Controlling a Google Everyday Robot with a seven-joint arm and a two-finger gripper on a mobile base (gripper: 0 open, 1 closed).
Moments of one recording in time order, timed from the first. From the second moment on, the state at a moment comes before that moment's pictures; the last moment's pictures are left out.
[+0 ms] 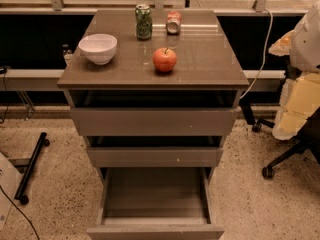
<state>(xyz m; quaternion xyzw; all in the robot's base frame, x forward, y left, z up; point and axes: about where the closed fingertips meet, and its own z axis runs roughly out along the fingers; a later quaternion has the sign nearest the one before) 0.438 -0.217 0.976 -0.60 0.78 -0.03 0.16</state>
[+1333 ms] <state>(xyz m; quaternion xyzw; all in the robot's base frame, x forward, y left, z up) 0.486 -0.143 0.972 -0.63 0.73 0.02 0.25</state>
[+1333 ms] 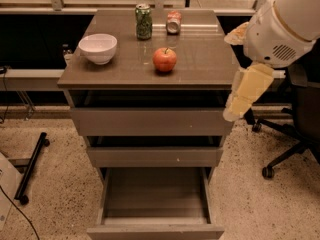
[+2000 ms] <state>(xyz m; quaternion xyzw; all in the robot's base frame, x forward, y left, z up) 0.543 -0.100 0.963 -0.66 0.69 0.06 0.29</state>
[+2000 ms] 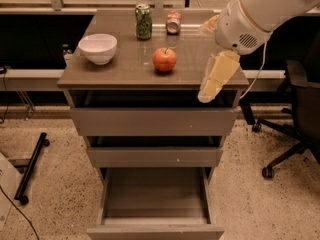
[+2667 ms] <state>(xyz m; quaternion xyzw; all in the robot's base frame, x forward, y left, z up) 0.571 -0.087 0.958 -0.66 0.68 0.09 0.29</state>
